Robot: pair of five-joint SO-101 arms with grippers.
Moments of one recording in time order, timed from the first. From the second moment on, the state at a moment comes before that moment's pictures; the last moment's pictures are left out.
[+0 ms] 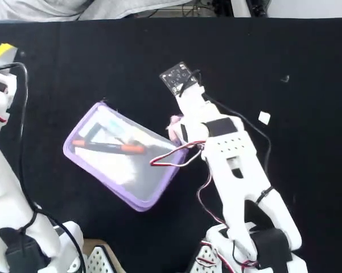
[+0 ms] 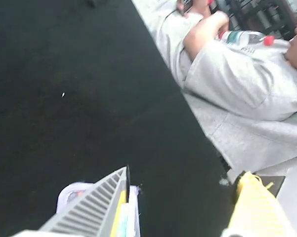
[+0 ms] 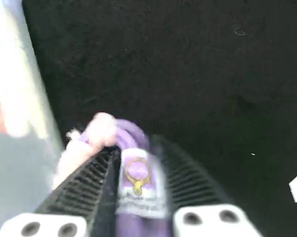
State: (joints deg) left arm -26.7 -26.2 -28.4 100.4 46.0; right arm -14.7 -21.1 39.8 48.7 18.3
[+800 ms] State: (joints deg) left arm -21.3 -26.2 -23.0 100.4 40.3; right arm -16.4 -28.0 4.6 78.6 19.3
